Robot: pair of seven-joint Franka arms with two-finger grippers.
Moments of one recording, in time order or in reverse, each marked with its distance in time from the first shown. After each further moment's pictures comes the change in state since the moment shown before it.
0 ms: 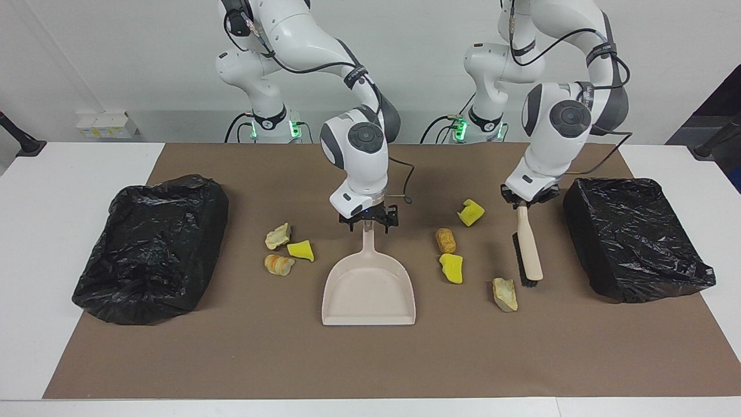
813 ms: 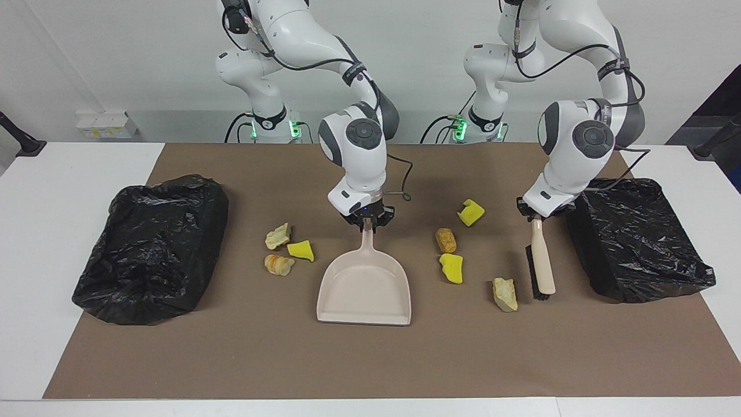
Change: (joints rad) left arm 0.054 0.094 -0.001 0.051 0.000 0.026 0.088; right arm -0.002 -0.040 -0.003 0.003 -0.003 -0.023 -0.049
